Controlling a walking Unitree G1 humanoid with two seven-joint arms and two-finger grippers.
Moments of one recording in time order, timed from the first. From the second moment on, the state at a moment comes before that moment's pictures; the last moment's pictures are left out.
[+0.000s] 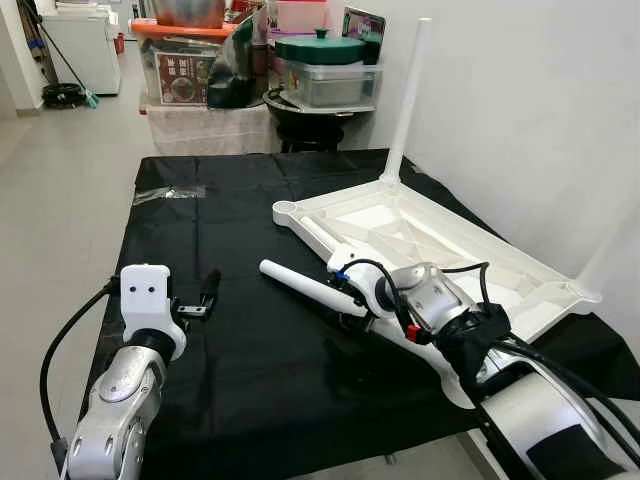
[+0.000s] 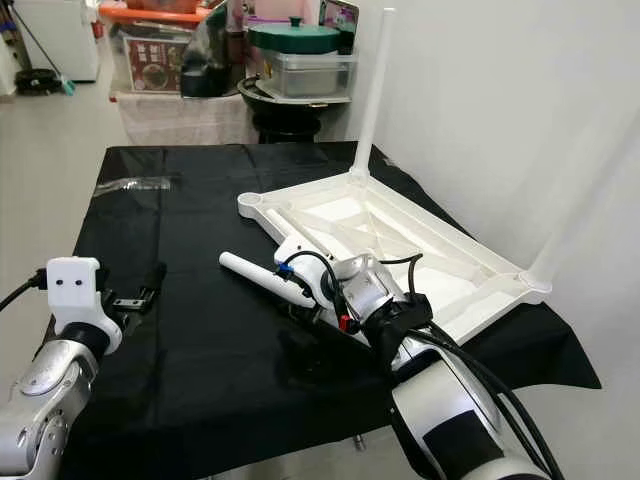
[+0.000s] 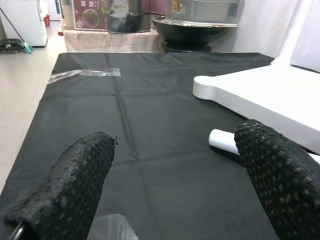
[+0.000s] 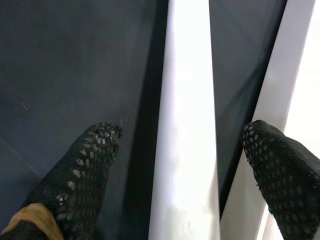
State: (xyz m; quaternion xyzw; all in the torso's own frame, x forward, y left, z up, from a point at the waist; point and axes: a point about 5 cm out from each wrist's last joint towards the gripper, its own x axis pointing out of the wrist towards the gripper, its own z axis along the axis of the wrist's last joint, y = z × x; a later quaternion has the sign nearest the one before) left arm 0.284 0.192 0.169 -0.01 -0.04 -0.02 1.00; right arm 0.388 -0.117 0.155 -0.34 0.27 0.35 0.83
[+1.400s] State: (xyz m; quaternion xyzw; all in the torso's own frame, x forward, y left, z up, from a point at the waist) left arm 0.284 0.194 0.164 -0.01 -0.03 -0.01 1.00; right arm 0.408 -0.102 0.209 -0.32 0.13 0.34 0.88
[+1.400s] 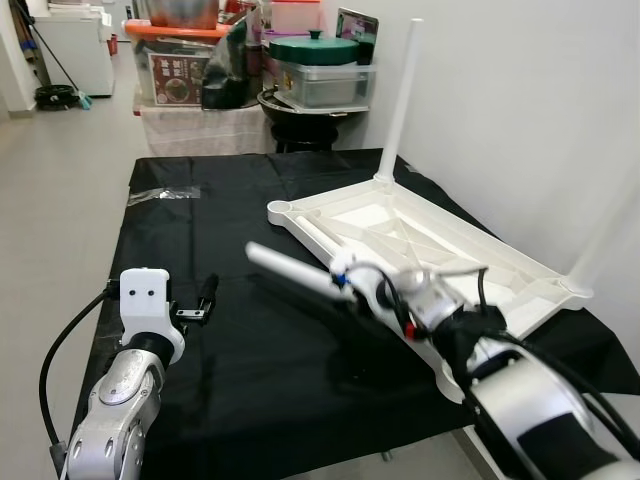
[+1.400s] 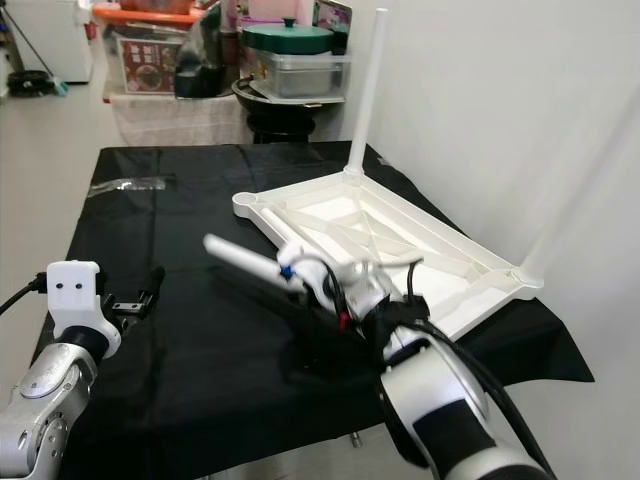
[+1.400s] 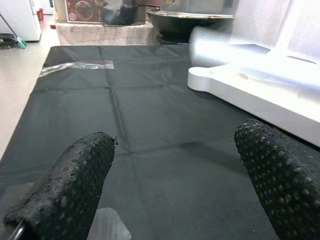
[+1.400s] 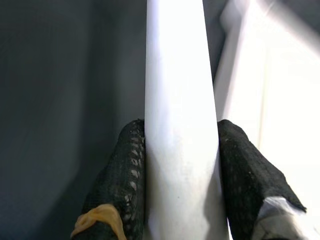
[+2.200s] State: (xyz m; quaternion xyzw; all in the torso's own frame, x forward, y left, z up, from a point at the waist) left arm 0.267 0.130 0.210 -0.19 -0.10 -0.33 0.92; right arm 0.409 -0.062 0.289 0.13 -0.07 0.27 0.95
